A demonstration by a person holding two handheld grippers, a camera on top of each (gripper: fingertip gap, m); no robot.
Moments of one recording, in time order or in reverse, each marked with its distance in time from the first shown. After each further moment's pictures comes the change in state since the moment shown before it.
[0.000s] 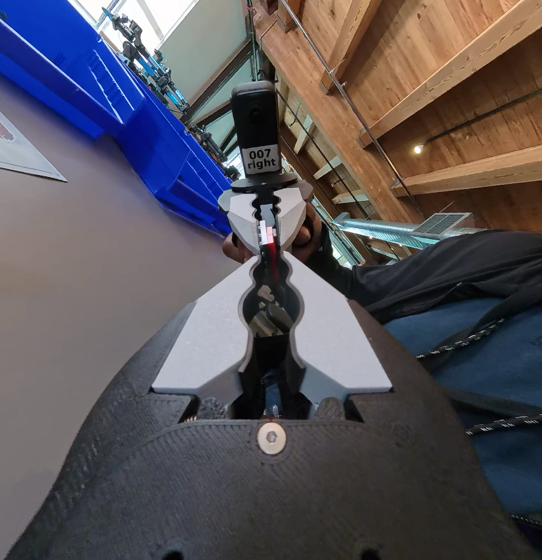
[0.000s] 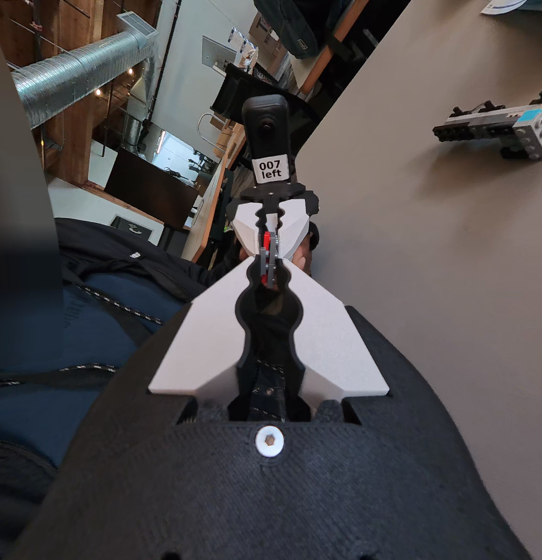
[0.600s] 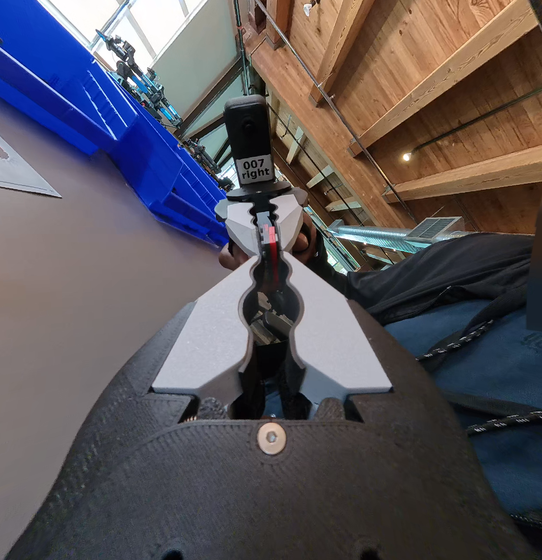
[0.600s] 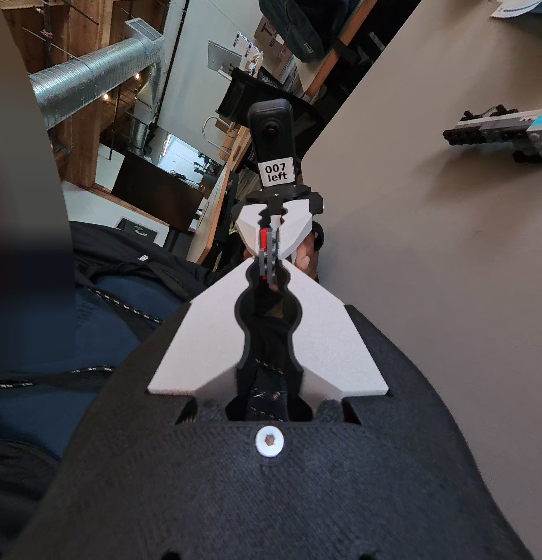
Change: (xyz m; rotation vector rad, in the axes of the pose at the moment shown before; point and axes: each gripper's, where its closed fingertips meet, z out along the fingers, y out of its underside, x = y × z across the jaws) left arm 0.007 -0.006 -0.001 0.035 0.028 0.020; right arm -0.007 -0.003 0.001 0.007 -0.016 0.006
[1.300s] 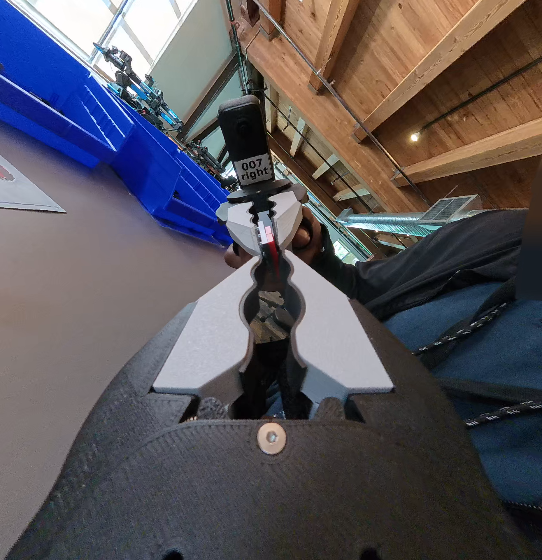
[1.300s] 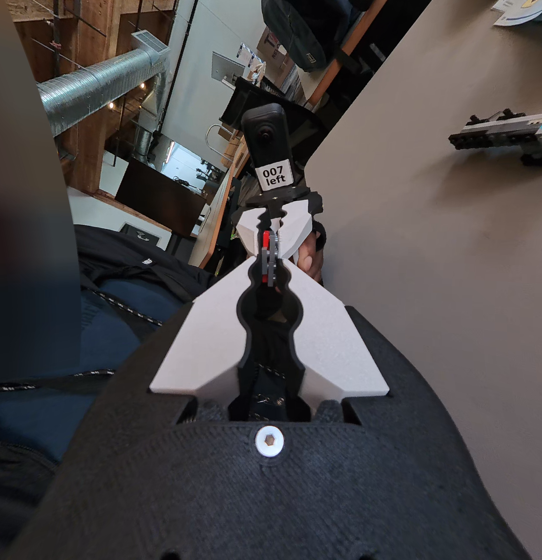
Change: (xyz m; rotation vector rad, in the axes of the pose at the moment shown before) left arm 0.005 0.001 0.000 -0.018 -0.005 0.087; right arm -0.005 -0.001 0.001 0.024 -0.006 -0.003
